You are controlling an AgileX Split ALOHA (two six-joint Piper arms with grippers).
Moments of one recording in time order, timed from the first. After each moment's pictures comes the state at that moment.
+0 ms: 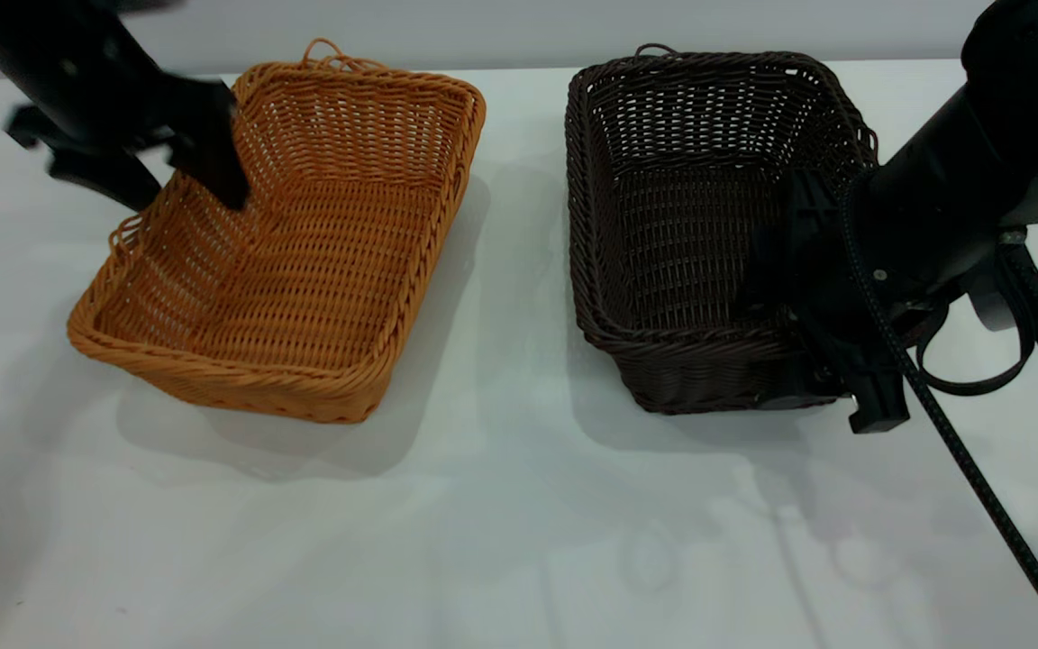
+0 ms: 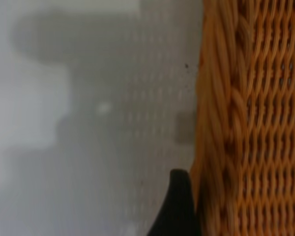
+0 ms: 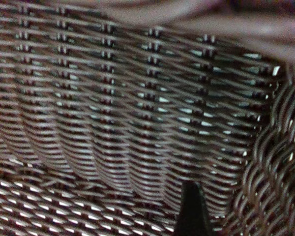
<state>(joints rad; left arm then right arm) -0.10 2.24 -1.35 -0.40 0.39 0.37 0.39 2.13 -0.81 1.80 0.11 0.02</state>
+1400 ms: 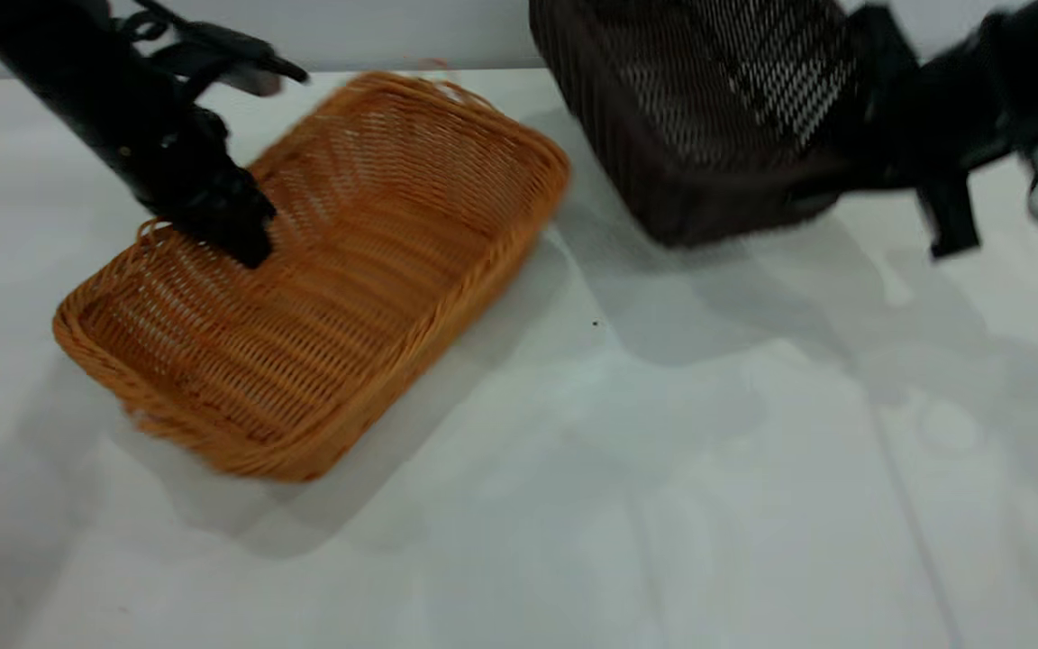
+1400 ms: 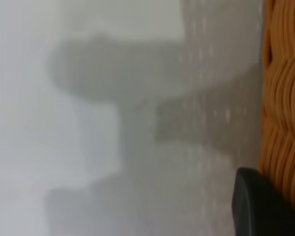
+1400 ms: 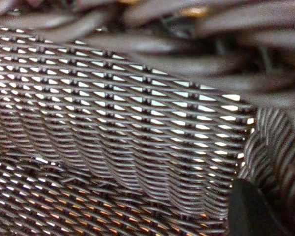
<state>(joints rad) -0.17 2.34 -1.36 -0.44 0.30 0.96 0.03 2.13 -1.02 1.57 0.56 -0.29</state>
